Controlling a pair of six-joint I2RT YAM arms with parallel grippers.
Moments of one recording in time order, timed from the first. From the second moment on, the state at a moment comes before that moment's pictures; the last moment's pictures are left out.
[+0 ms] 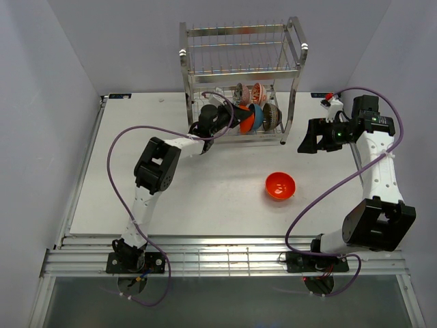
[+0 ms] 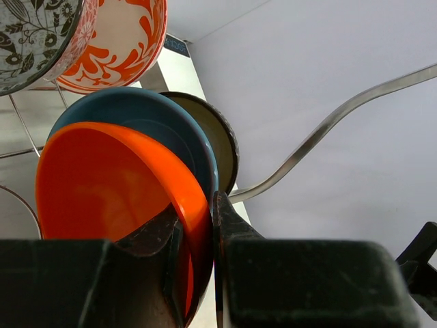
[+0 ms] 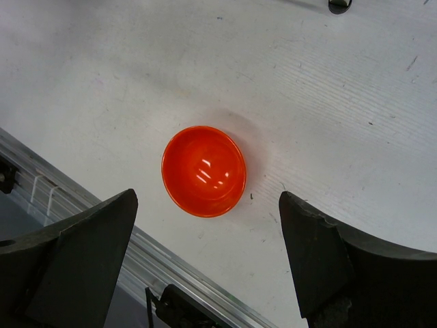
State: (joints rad) left arm -0.53 2.35 1.63 0.72 0.29 -1.03; right arm -0.17 1.43 1.44 -1.08 -0.68 -0.33
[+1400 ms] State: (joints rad) left arm -0.53 2.39 1.67 0.63 0.21 -0.95; right arm -0.17 1.43 1.44 -1.10 -0.68 -0.35
